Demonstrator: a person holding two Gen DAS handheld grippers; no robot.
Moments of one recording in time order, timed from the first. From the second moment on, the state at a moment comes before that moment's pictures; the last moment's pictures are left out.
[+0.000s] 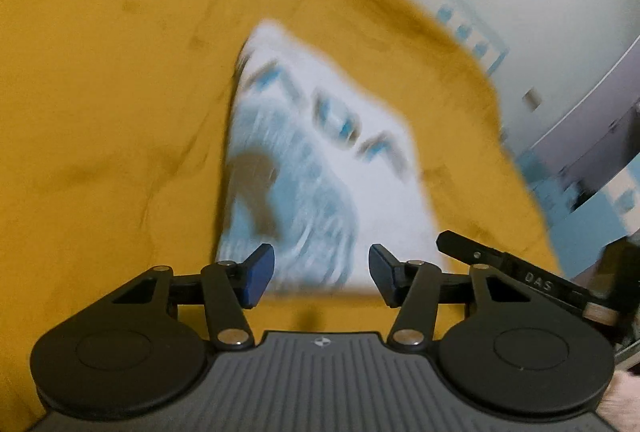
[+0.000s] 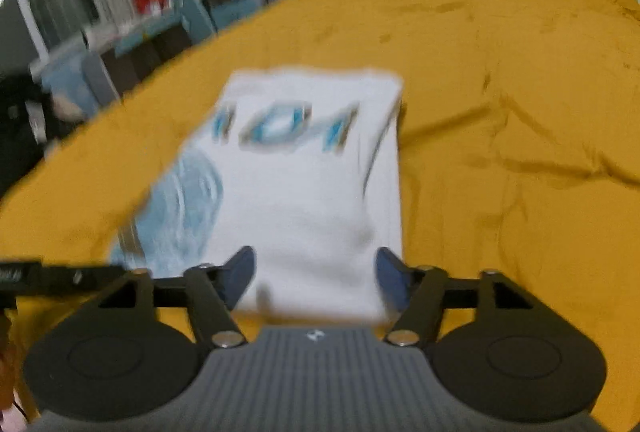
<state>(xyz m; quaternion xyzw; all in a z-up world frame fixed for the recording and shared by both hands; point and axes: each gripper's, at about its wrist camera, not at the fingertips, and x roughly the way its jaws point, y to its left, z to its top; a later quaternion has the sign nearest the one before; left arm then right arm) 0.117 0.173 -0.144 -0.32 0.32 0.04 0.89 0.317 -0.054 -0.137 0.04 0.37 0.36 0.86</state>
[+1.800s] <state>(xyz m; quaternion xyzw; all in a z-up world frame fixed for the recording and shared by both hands) 0.196 0.273 -0.147 -0.34 0.29 -0.10 0.89 0.431 -0.036 -0.148 0.12 0.32 0.35 0.87</state>
